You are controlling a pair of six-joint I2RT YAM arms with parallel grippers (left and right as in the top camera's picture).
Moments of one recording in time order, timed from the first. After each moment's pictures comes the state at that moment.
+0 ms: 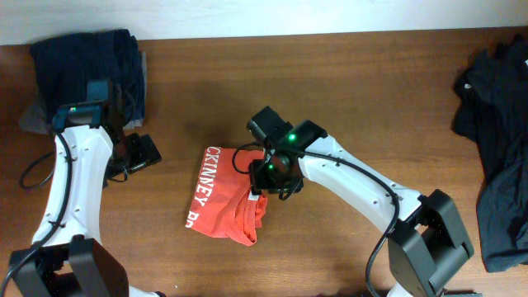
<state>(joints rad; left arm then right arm) 0.11 1.66 1.43 -1.28 -0.15 -0.39 0.68 1.83 1.43 -1.00 -0.27 0.59</state>
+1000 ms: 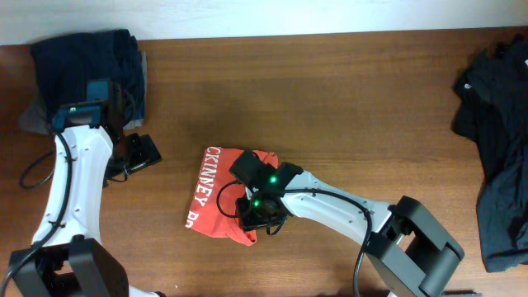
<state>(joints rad) 0.11 1.66 1.43 -1.28 -0.15 -0.39 0.84 1.83 1.18 -0.71 -0.35 0.64</state>
